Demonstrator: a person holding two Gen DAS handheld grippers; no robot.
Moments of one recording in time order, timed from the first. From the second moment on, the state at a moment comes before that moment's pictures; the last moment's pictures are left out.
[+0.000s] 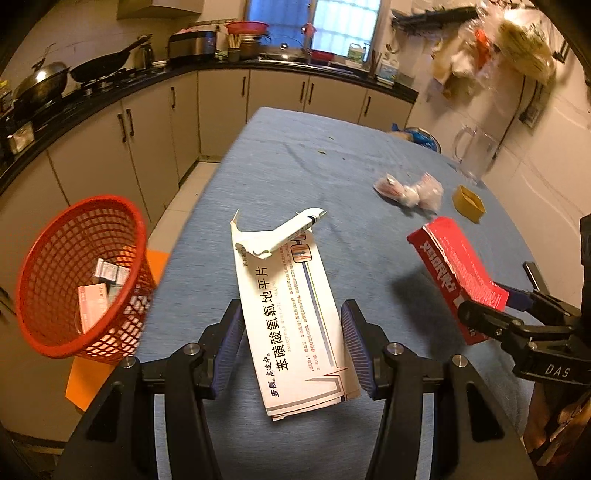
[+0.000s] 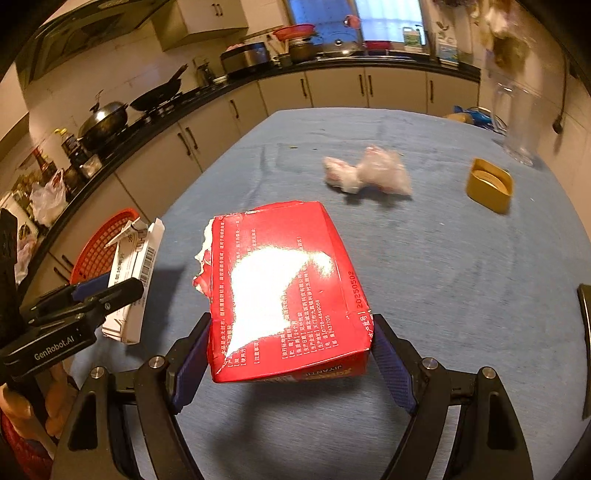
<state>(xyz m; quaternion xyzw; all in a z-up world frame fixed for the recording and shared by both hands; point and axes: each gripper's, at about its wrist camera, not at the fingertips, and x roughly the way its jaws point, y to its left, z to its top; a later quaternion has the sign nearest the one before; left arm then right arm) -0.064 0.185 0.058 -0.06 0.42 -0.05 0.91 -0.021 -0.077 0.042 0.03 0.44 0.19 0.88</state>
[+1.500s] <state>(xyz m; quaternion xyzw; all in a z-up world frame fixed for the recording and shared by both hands) -0.079 0.418 0.071 -0.17 0.37 0.10 0.91 0.045 0.188 0.066 0.01 0.49 0.38 0.79</state>
